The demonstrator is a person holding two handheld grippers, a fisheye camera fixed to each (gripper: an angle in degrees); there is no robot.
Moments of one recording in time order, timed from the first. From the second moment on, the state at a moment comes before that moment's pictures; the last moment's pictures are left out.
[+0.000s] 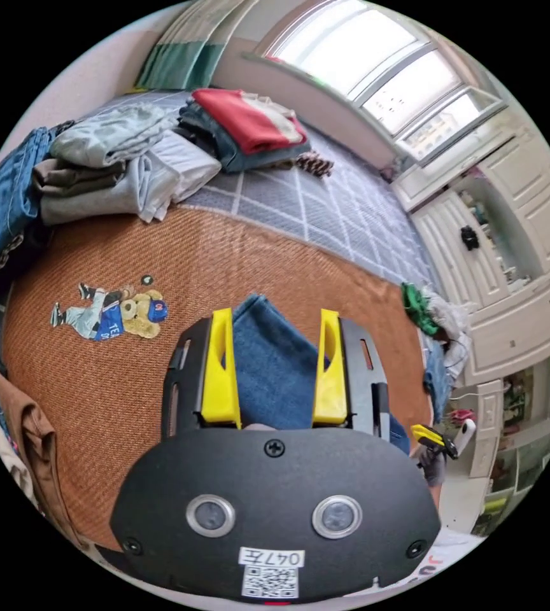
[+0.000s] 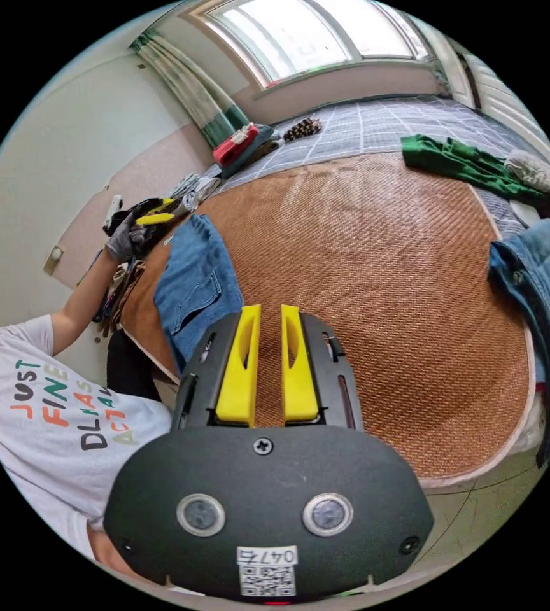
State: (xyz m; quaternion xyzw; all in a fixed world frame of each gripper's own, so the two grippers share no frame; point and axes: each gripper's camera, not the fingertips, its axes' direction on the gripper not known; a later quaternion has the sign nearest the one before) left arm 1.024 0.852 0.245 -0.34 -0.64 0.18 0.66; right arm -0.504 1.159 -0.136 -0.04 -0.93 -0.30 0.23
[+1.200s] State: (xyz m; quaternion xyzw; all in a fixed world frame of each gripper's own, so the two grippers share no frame) left arm 0.991 0.963 -0.035 -0.30 -0.45 -0.03 0.84; right arm -0.602 1.134 -0.526 -0.04 -0.88 -0.45 -0.16
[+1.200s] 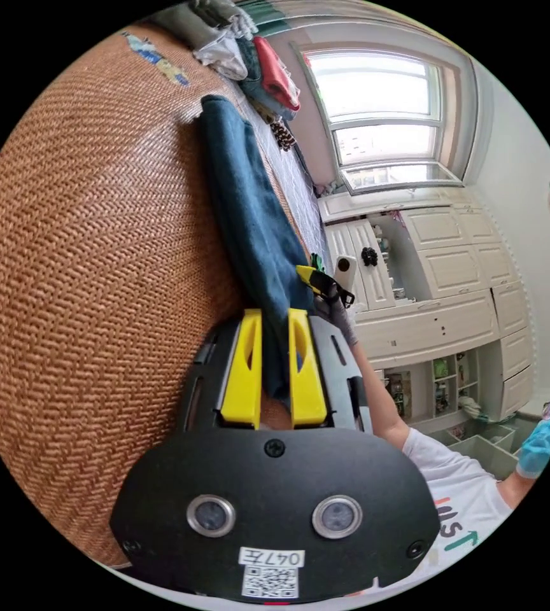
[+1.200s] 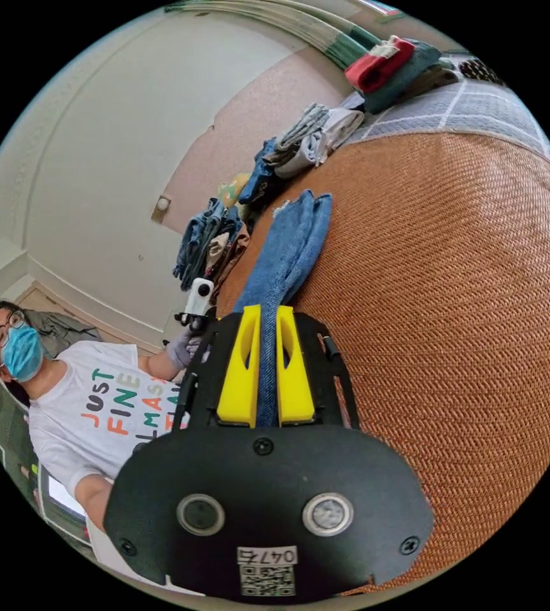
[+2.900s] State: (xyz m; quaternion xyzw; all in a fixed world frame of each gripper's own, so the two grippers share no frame) left arm 1.010 1.080 0.105 -0.62 -0.40 -0.03 0.67; right arm -0.332 1.081 -0.429 0.13 -0.92 -0.37 0.03
